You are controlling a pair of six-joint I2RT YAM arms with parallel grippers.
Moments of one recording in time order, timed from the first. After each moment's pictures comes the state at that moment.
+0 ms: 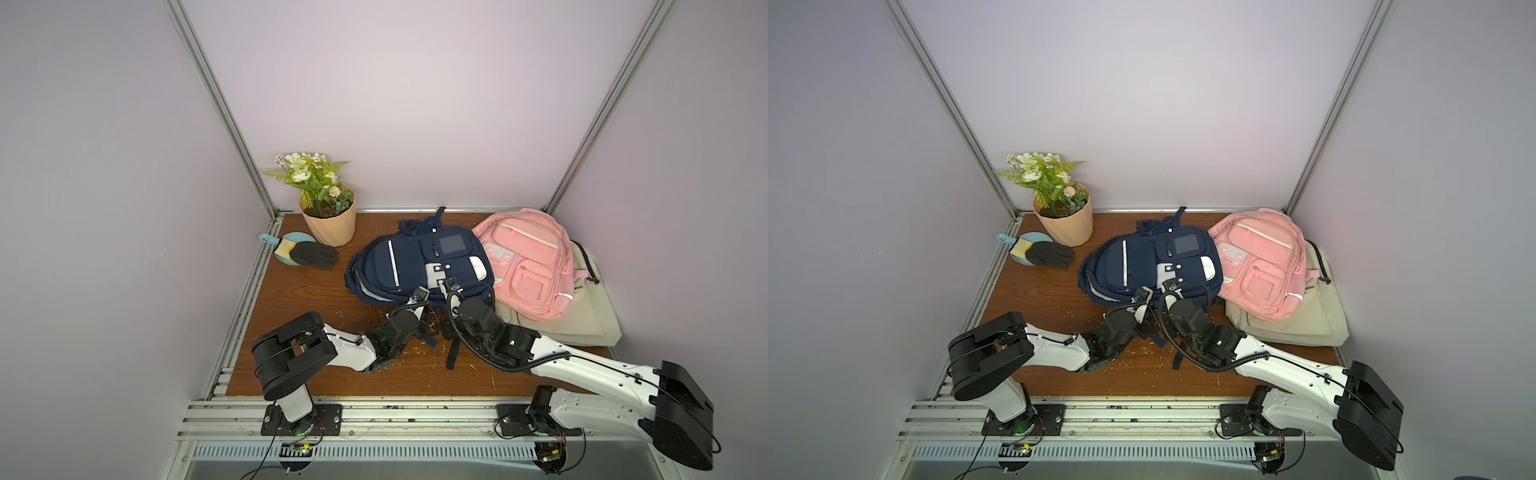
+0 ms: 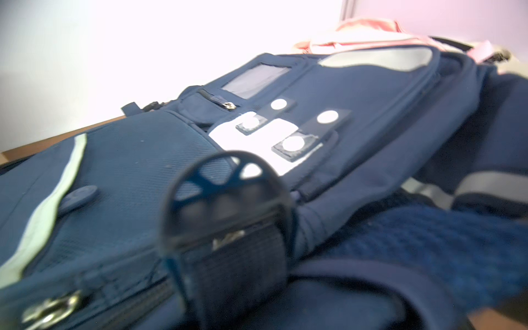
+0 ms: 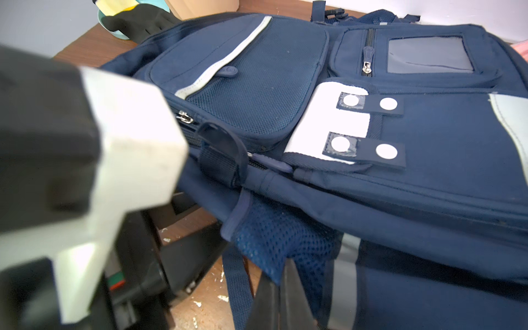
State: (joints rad) left arm -1.01 1.67 0.57 0.75 -0.48 -0.13; right arm 0.99 1.11 0.64 -0.04 0.47 0.31
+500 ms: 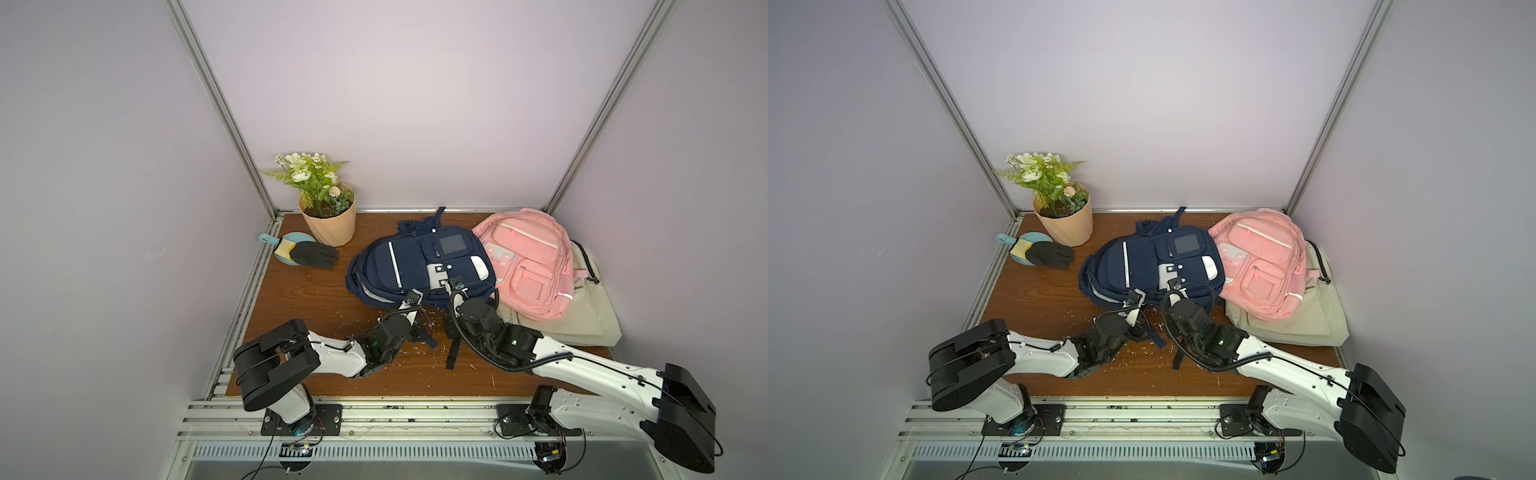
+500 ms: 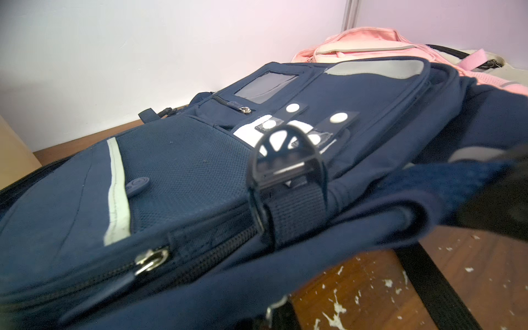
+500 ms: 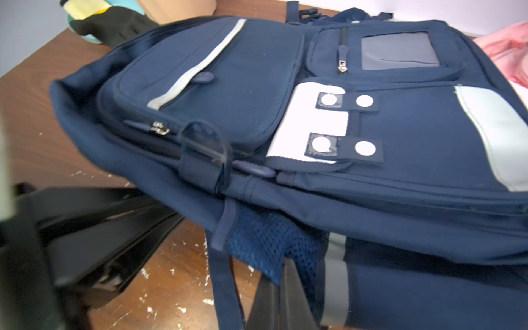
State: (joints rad) left arm -1.03 1.56 0.48 0.73 -0.48 -0.13; right arm 0.95 1.09 0.64 -0.09 0.55 0.34
